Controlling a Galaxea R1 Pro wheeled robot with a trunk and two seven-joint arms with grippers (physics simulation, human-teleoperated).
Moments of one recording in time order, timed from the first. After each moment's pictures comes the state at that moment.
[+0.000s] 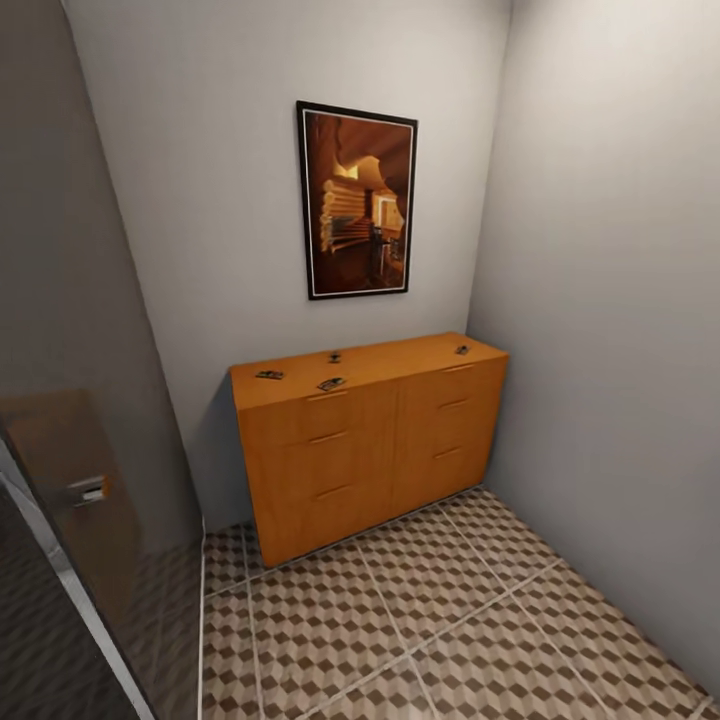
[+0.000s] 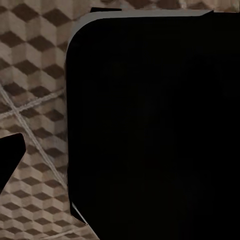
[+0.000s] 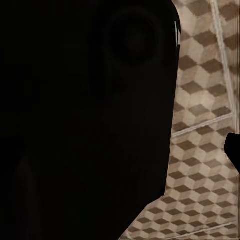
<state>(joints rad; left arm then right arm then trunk) 0.00 0.00 0.01 -0.03 0.04 -0.03 0.00 0.00 0.00 0.00 0.00 0.01 0.00 0.00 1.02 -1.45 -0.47</state>
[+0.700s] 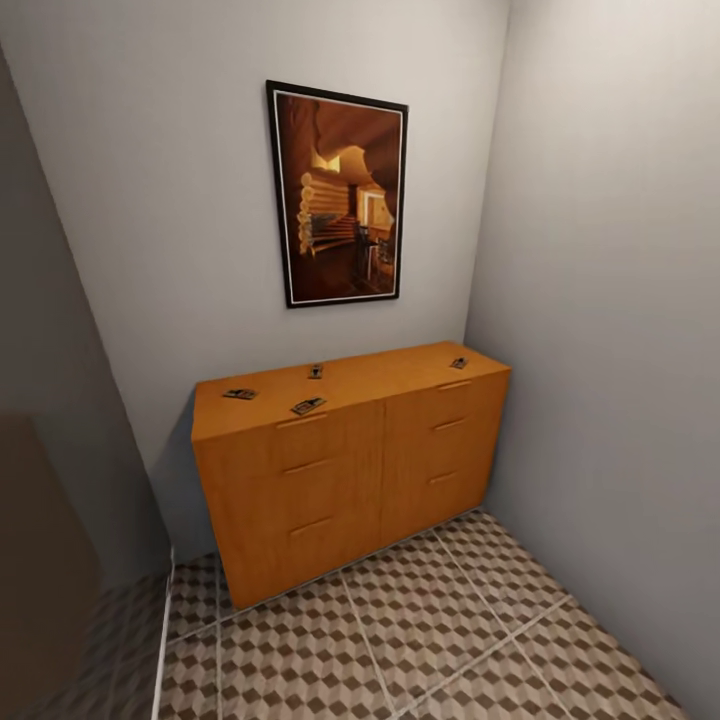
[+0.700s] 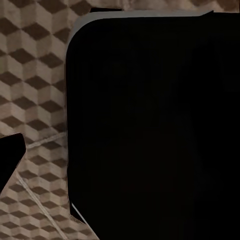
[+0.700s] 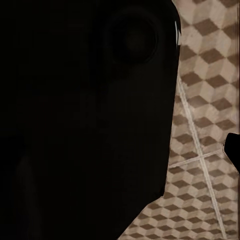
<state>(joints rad) 0.00 0.00 0.01 -0.03 0.04 -0.03 0.00 0.00 0.00 0.01 0.00 0.01 0.00 0.00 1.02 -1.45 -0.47</state>
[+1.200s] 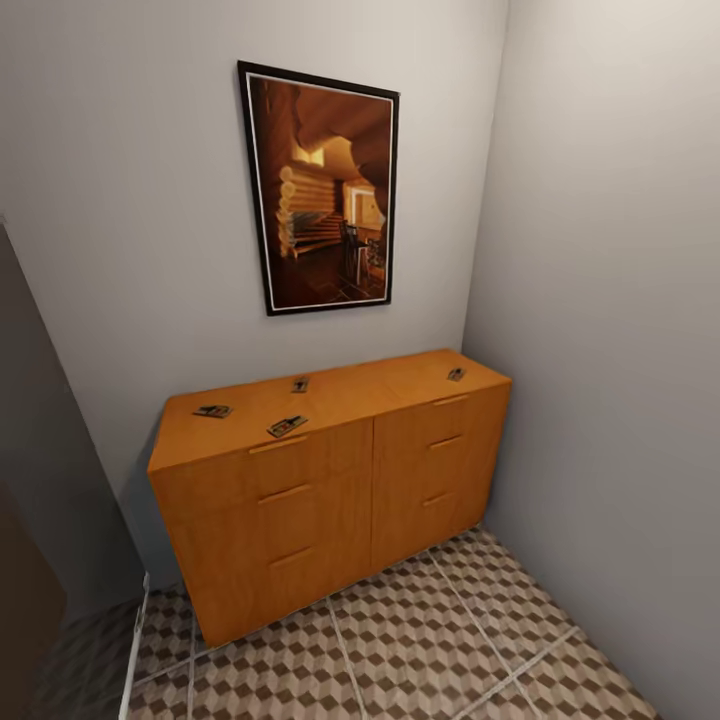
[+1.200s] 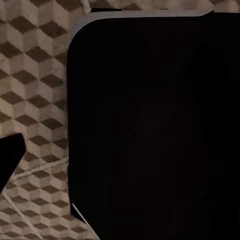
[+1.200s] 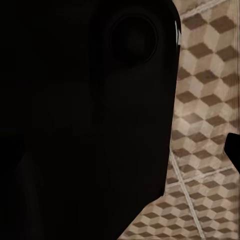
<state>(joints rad) 0.00 0.00 0.01 -0.03 0.04 -0.03 0.00 0.00 0.00 0.01 0.00 0.01 0.00 0.00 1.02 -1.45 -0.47</state>
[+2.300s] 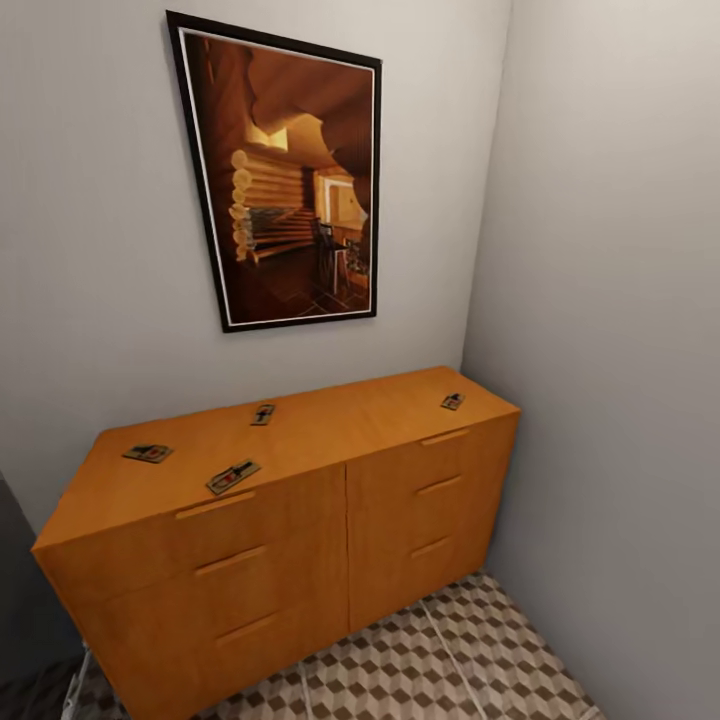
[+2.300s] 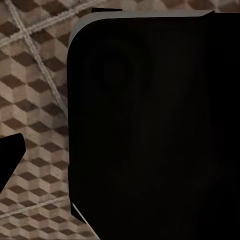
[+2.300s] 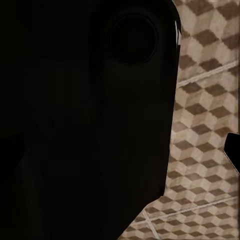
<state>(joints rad) 0.00 0.00 0.01 -0.03 0.04 -0.03 0.00 0.00 0.00 0.01 0.00 0.01 0.00 0.00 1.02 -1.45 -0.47</state>
